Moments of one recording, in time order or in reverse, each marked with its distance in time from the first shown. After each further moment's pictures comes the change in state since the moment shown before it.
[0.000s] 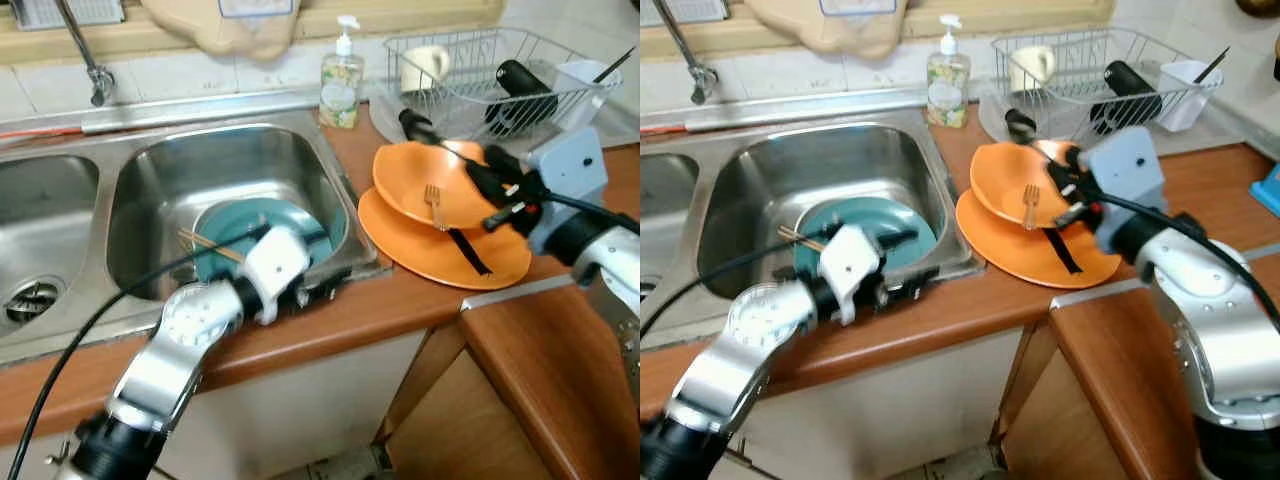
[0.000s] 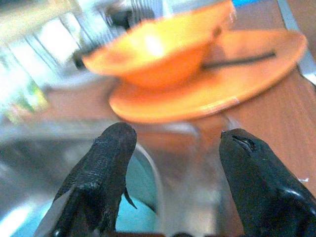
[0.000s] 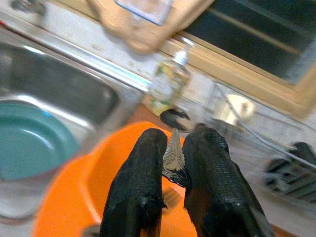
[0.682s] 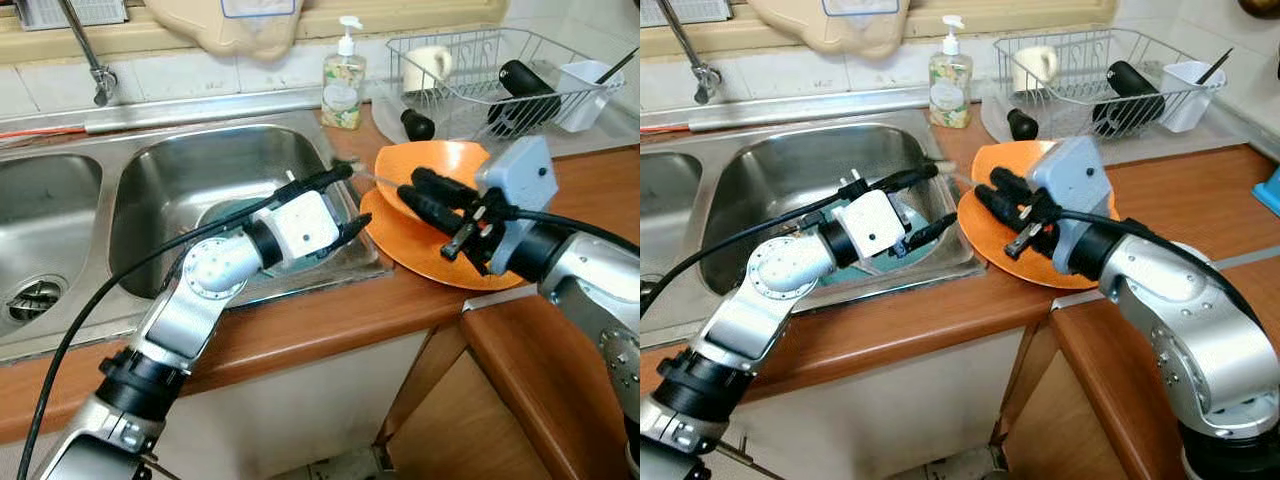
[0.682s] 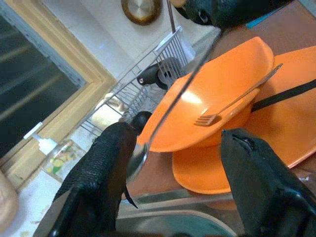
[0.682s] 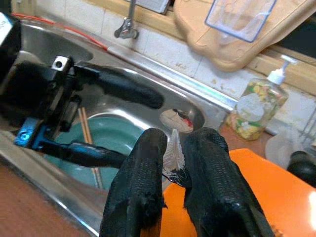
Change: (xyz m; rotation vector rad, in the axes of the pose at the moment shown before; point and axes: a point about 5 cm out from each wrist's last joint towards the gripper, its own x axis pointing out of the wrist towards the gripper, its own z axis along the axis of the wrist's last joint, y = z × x) left arm 0.029 0.028 0.032 0.348 -0.136 0.038; right arm 0.003 0.039 0.015 0.096 -0.031 0.303
